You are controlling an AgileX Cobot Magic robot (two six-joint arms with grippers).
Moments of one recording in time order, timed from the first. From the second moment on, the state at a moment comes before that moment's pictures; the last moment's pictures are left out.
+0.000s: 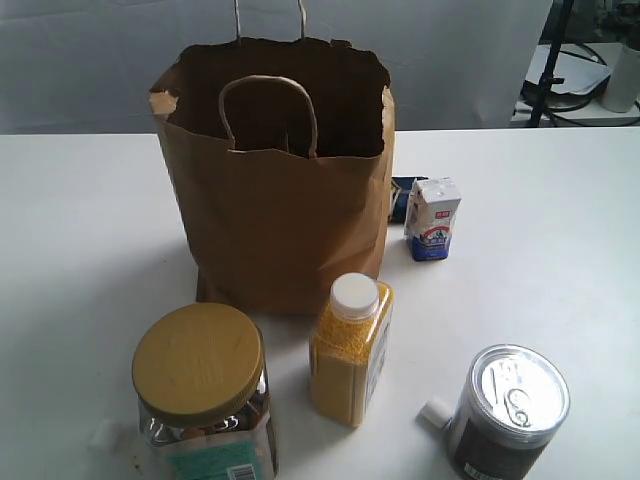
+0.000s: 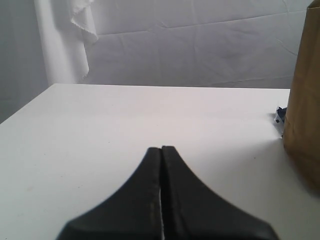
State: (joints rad) left arm 0.09 0.00 0.00 0.06 0.26 -0.04; right arm 0.53 0.41 0.00 0.32 -0.48 -0.30
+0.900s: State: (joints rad) left arm 0.09 0.00 0.00 0.06 0.26 -0.04; right arm 0.30 0.01 0.00 -0.03 0.11 -0.01
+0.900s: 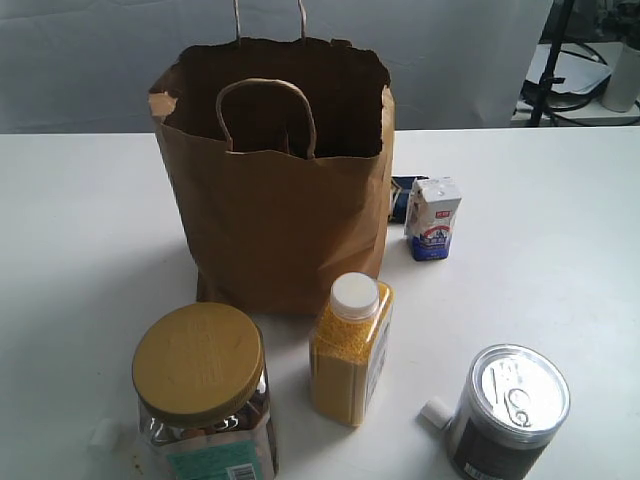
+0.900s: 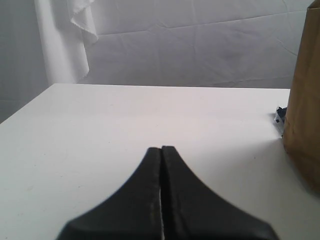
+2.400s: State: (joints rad) left arm 0.09 0.00 0.00 0.06 0.26 -0.04; right arm 0.17 0.01 0.00 -0.03 0.14 0.01
